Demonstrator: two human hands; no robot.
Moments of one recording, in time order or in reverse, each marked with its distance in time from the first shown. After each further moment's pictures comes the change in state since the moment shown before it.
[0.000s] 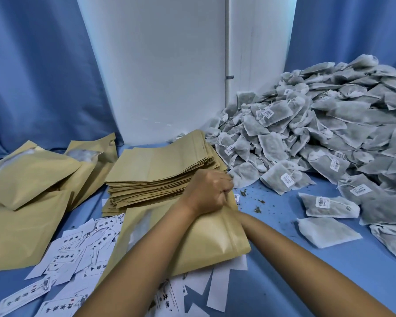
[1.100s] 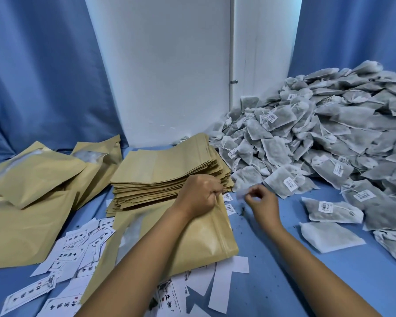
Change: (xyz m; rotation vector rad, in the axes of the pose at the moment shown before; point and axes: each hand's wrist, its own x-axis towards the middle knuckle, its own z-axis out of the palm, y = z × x) left_hand -0.019 -0.019 0.005 -0.016 0.045 -0.160; right_hand 0.010 0.062 -0.033 0.559 0.932 -0.182
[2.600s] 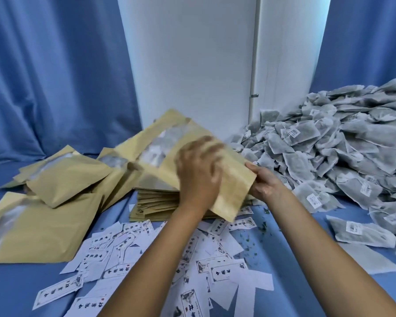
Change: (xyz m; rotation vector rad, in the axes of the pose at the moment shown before) left_hand 0.005 0.001 -0.056 0.173 0.531 -0.397; right_hand 0.042 -0.137 0.048 1.006 -0.373 0.845
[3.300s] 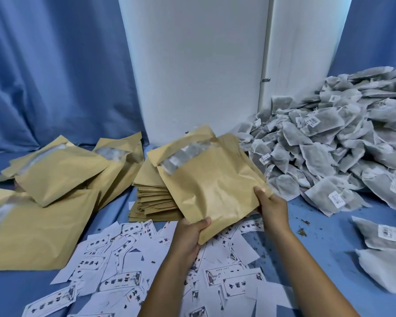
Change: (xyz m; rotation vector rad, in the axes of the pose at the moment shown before) left_hand -0.096 -0.080 0.024 -0.970 -0.280 -1.396; right_hand 0.054 0.071 -0.084 -0.638 0.438 -0.526
